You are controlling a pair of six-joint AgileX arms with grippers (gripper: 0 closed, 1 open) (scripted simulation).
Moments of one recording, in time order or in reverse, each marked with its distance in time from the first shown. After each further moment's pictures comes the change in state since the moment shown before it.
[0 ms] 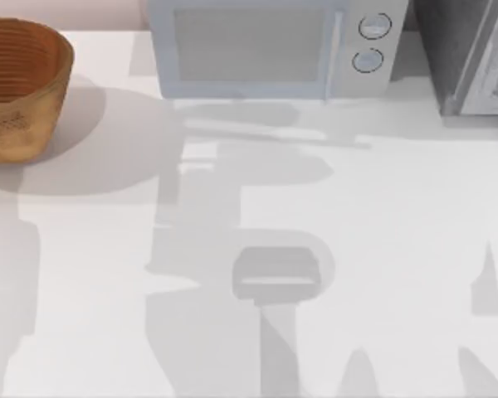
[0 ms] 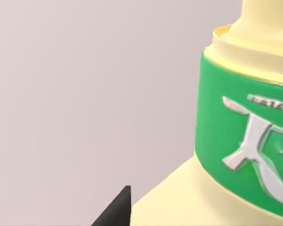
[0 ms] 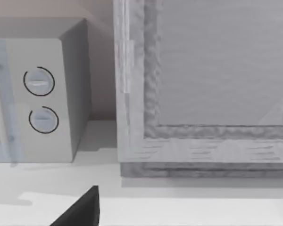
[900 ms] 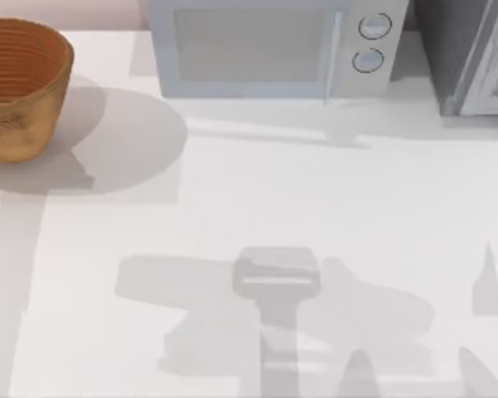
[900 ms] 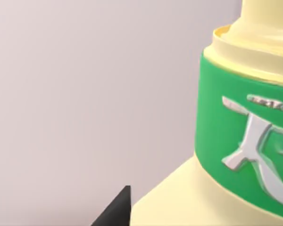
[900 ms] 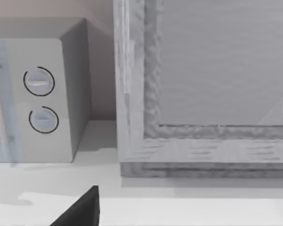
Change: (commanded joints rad) left arm -0.082 -0.823 -0.537 -0.255 -0.092 -0.009; right arm 0.000 0.000 0.000 0.000 0.000 0.000
